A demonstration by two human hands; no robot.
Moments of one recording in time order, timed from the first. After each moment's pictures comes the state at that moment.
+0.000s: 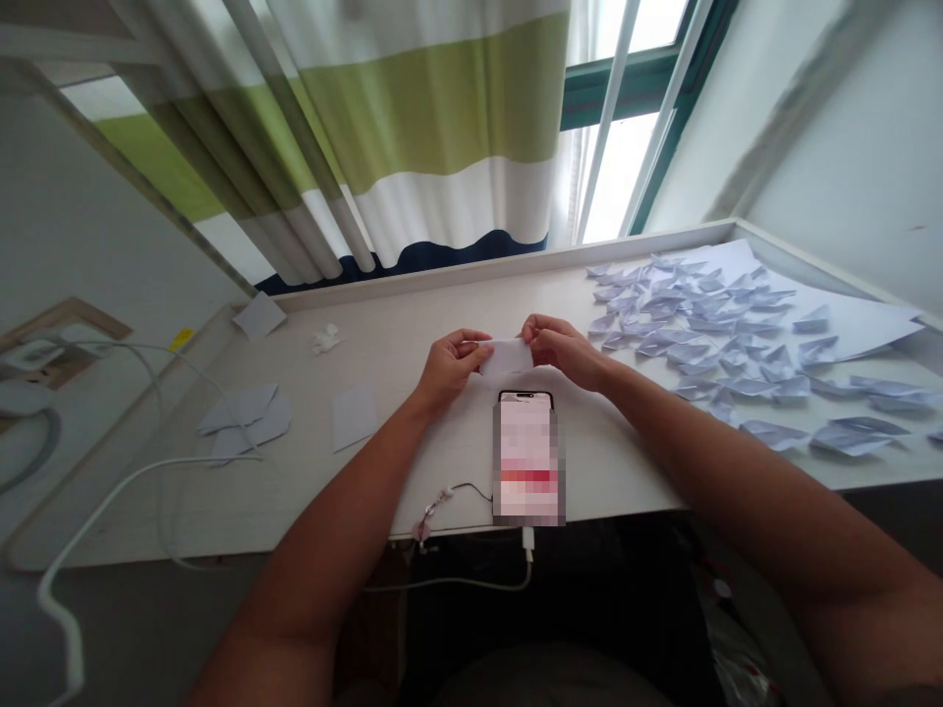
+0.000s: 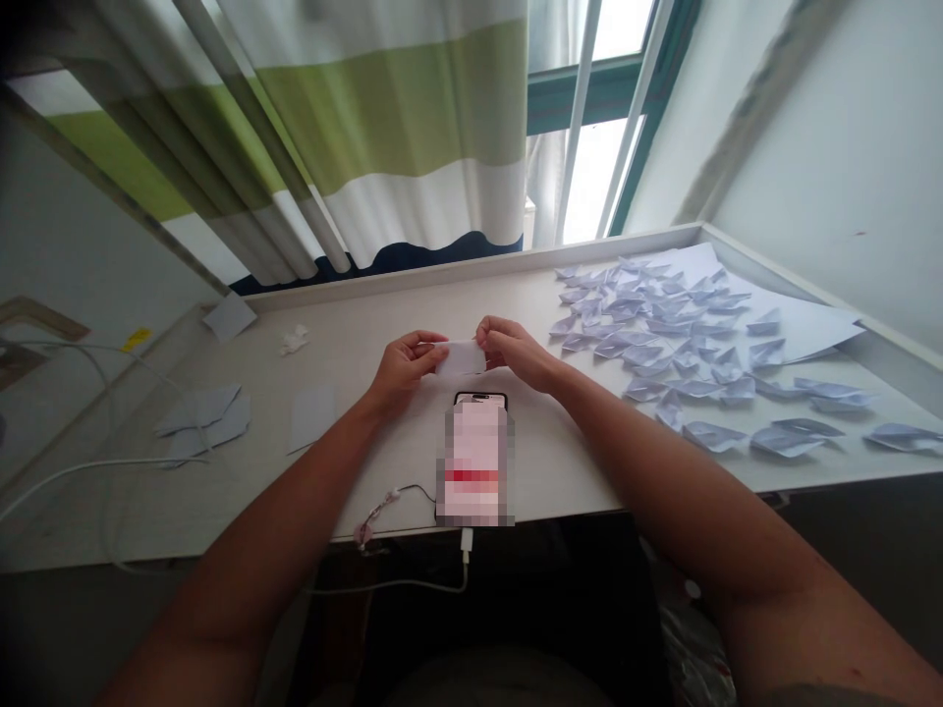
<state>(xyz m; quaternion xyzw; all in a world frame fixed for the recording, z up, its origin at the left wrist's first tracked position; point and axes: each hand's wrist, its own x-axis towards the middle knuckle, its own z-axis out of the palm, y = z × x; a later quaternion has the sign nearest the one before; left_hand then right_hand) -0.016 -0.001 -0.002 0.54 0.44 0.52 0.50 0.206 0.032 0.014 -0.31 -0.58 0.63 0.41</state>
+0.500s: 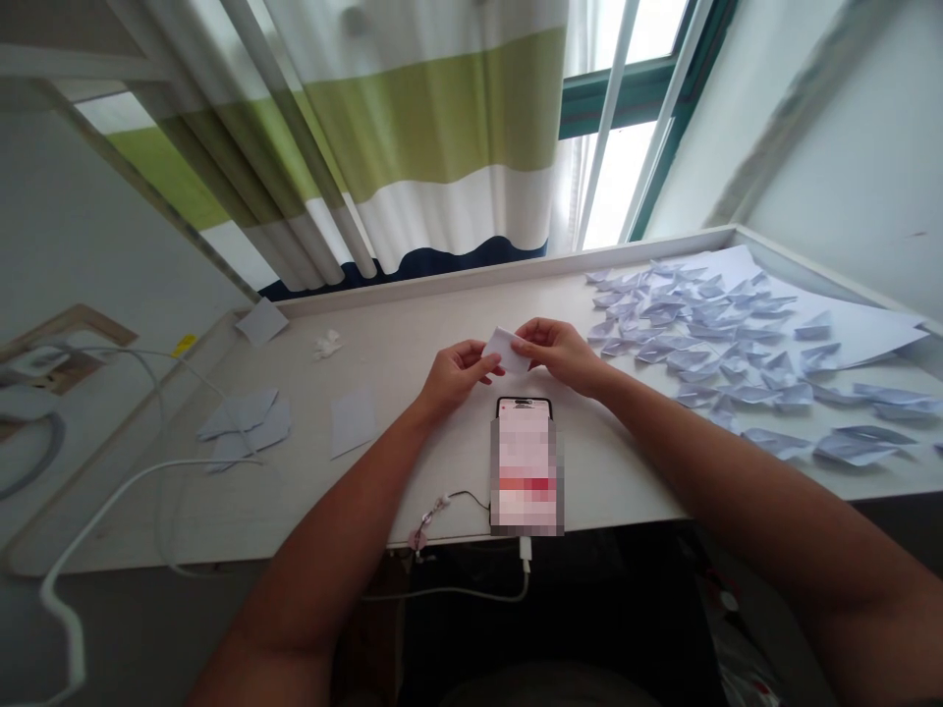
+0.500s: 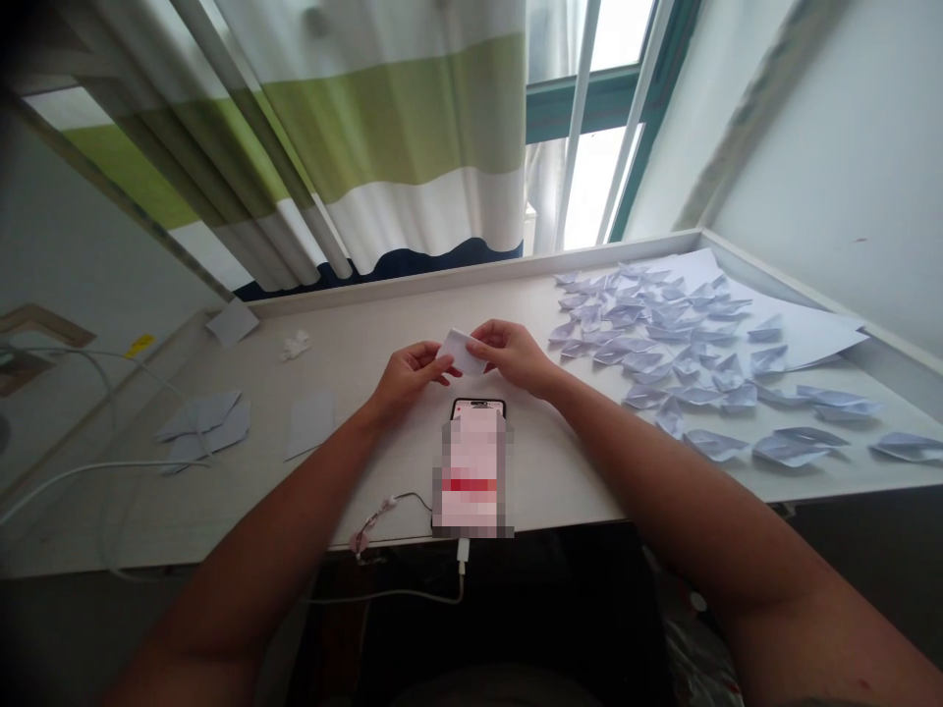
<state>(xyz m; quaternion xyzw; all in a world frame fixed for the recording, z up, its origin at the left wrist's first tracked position) -0.011 -0.003 -0.001 0.58 0.43 0.49 0.49 0.204 0.042 -0.001 -0.31 -0.62 0.57 0.43</state>
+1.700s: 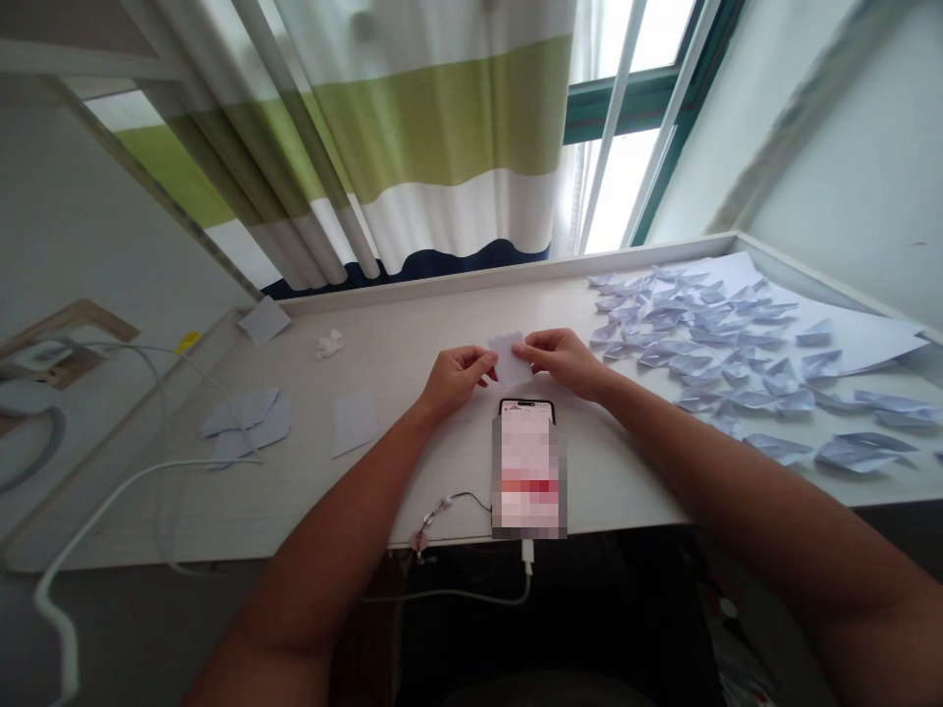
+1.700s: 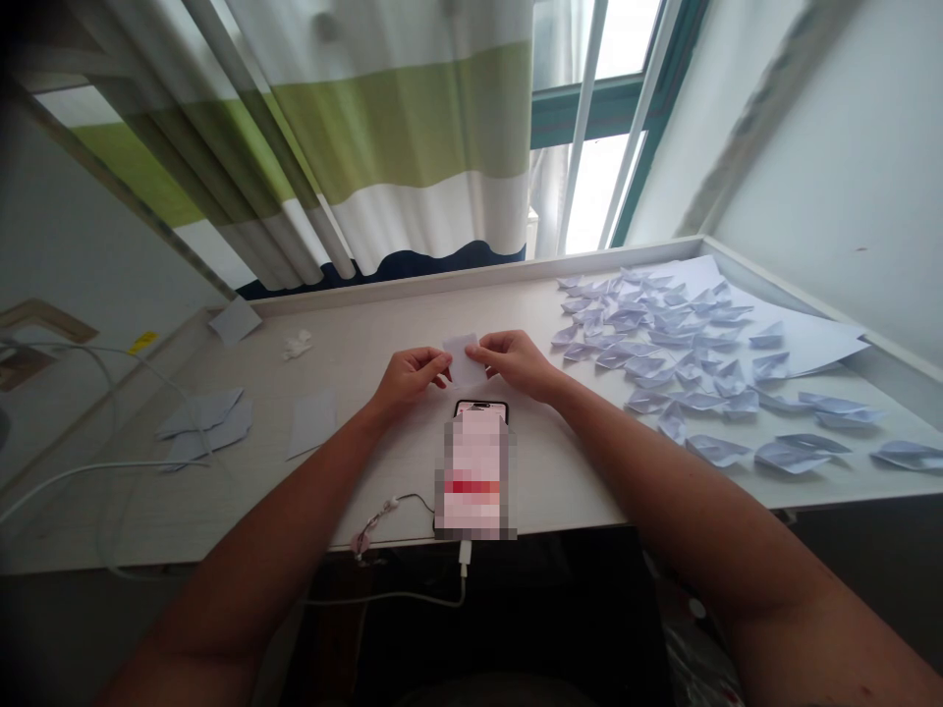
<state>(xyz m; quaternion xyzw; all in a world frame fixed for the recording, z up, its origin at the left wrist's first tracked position) -0.015 -0.003 0.001 0.61 0.44 0.48 0.45 0.202 0.034 0.007 -0.34 -0.62 0.58 0.40</state>
